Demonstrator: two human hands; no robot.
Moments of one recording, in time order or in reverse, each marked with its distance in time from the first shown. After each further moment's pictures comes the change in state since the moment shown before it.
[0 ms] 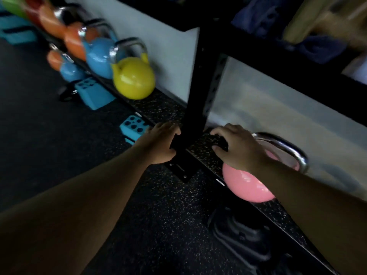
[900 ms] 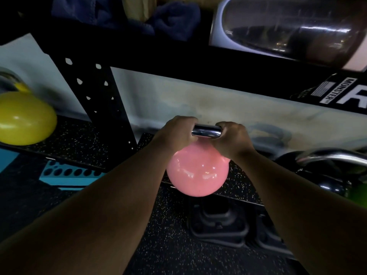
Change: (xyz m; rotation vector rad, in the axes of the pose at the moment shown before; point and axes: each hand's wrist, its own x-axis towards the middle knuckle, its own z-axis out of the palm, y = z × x) left_hand 0.166 0.207 0.073 -0.127 -0.095 0.416; right_hand -0.070 0.144 -0.006 0.189 0.318 0.757
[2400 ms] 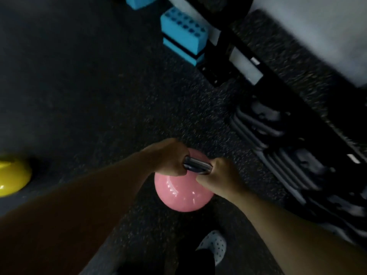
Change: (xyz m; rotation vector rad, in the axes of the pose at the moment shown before) left_hand -0.549 0.172 0.171 -0.083 -0.387 -0.497; right_hand -0.502 0.087 0.053 0.029 -0.841 -0.310
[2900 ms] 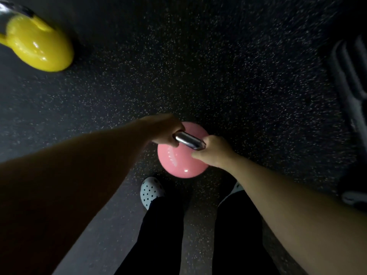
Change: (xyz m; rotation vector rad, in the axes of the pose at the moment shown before) left_hand -0.181 -0.140 0.273 -0.282 -0.198 -0.272; right_hand -0.064 -0.011 0.302 -0.155 -0.569 0.022
